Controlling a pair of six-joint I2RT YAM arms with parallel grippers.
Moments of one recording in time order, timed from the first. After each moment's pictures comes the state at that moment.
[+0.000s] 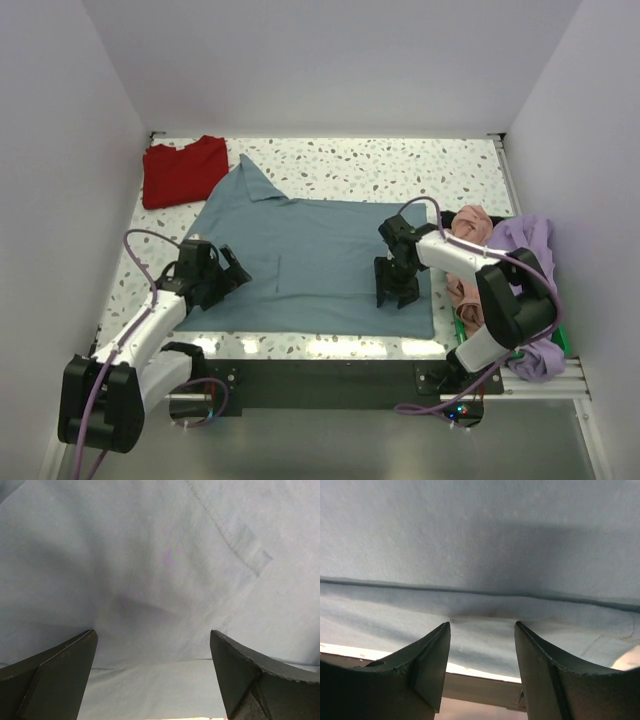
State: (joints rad) left arm -0.14 0.99 0.42 -0.39 0.06 -0.76; right arm 0.49 1.58 0.88 -0.76 -0.12 0.53
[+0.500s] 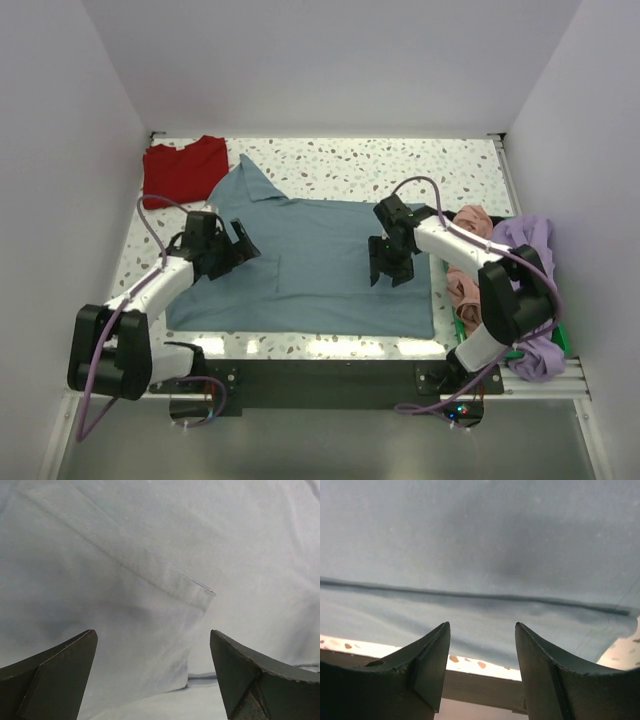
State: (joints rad) left arm -0.14 1.22 0.63 -0.30 0.11 -0.66; right arm 0.50 1.58 1.06 -0.85 -0.07 0.52
